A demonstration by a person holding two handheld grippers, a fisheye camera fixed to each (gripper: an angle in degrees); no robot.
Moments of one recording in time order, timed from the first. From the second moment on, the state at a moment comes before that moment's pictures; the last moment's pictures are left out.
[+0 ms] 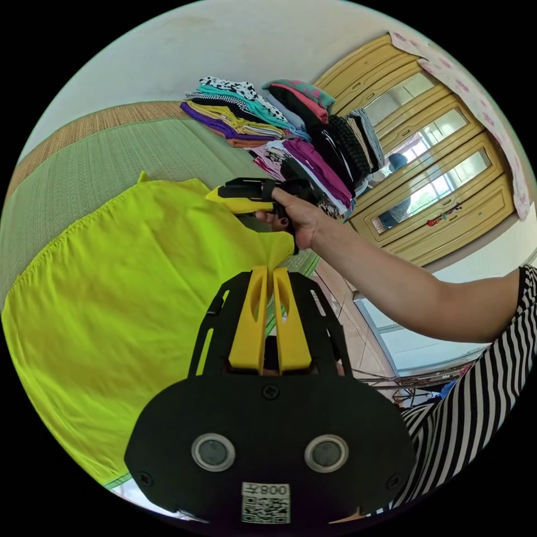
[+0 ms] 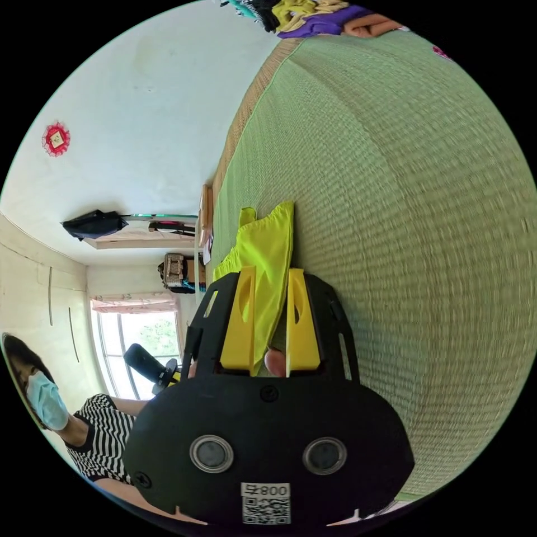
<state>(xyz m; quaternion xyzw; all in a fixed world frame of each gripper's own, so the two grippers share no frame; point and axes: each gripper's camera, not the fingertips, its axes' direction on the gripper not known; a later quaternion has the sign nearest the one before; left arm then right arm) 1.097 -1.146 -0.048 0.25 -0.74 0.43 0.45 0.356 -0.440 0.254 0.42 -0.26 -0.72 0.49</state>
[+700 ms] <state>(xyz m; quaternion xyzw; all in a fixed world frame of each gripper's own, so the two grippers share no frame) 1.091 -1.159 -0.101 0.24 -0.71 0.44 0.49 0.276 -0.354 0.250 0.39 -0.21 -0.75 0.49</state>
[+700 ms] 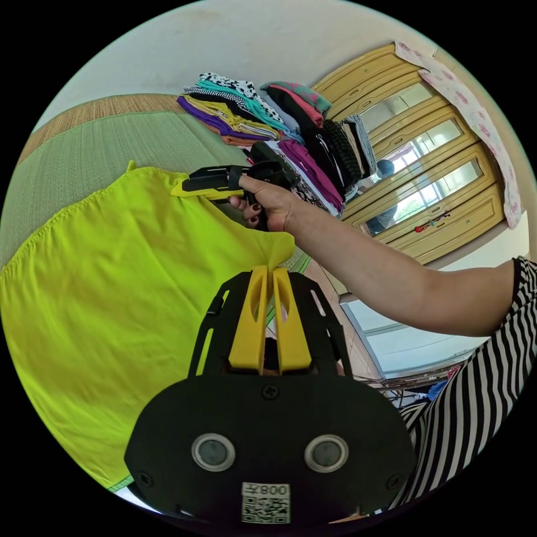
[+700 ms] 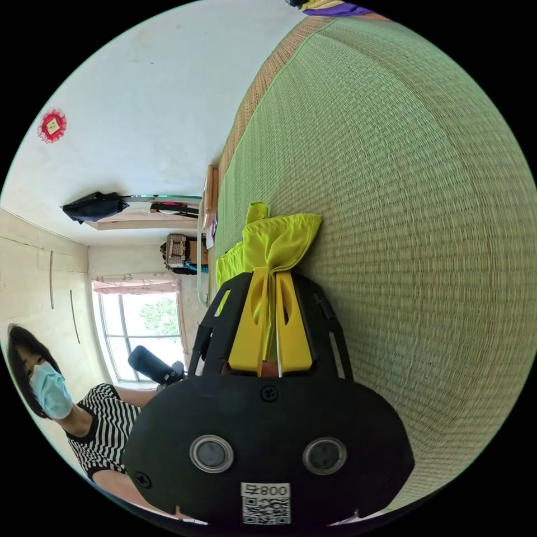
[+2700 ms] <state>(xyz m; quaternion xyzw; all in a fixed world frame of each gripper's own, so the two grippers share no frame) 0.904 -0.847 -0.644 0.57 -0.38 0.48 0.54 0.077 0.118 0.647 0.50 -0.05 -0.75 0.44</state>
